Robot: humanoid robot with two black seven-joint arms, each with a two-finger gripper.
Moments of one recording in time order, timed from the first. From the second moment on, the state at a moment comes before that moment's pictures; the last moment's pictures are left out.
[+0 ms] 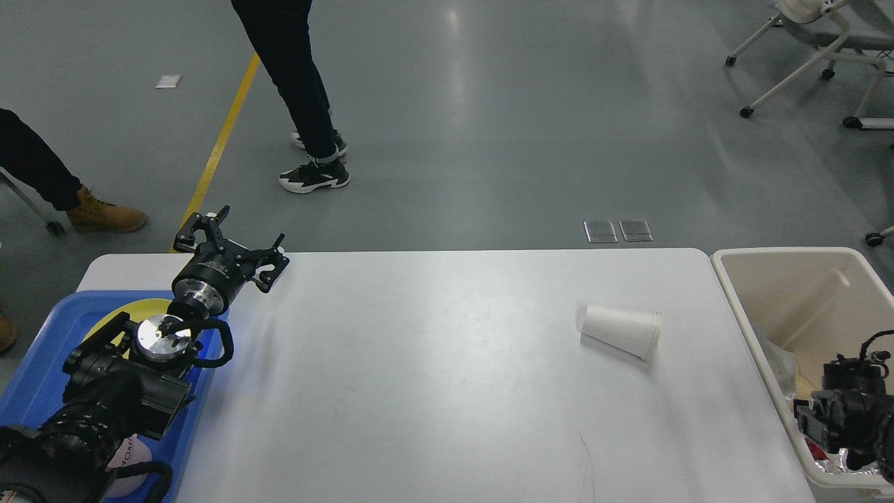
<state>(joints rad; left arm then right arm) -0.72 0.13 -1.15 -0.27 -0.18 -0.48 0.06 0.80 -0.35 -1.16 0.35 -0.30 0.15 -0.33</state>
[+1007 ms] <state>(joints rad) -0.72 0.13 -1.15 -0.27 -0.18 -0.48 0.06 2.15 -0.40 -1.27 0.91 -0.28 0.96 -0.32</state>
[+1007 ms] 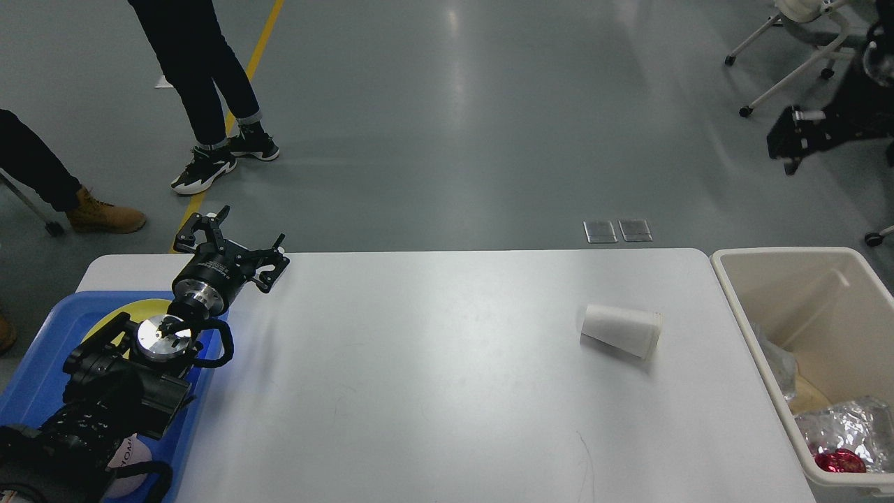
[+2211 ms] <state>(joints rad) -0.72 0.13 -1.15 -0.27 -0.18 -0.48 0.06 2.30 -0.43 -1.11 1.48 -0.28 0.72 -0.33</state>
